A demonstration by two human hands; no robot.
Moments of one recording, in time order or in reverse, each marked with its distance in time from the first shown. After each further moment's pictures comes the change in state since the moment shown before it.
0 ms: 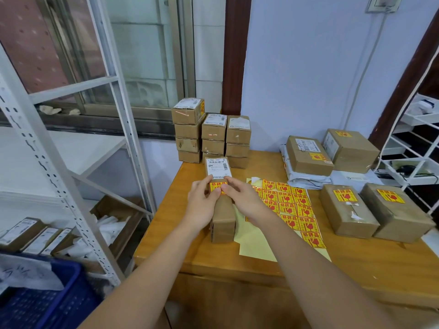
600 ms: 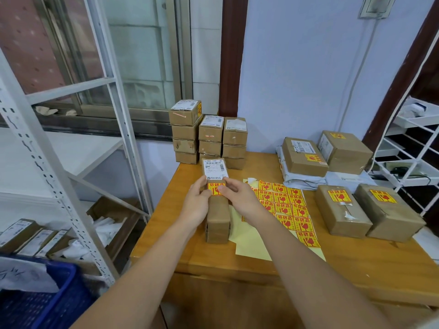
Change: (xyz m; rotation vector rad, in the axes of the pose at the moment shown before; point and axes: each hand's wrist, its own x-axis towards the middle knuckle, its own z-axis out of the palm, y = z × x) left_hand -0.003 0.010 -0.003 -0.218 -0.028 -0.095; right_hand -0.003 0.000 -0.002 0.007 0.011 0.004
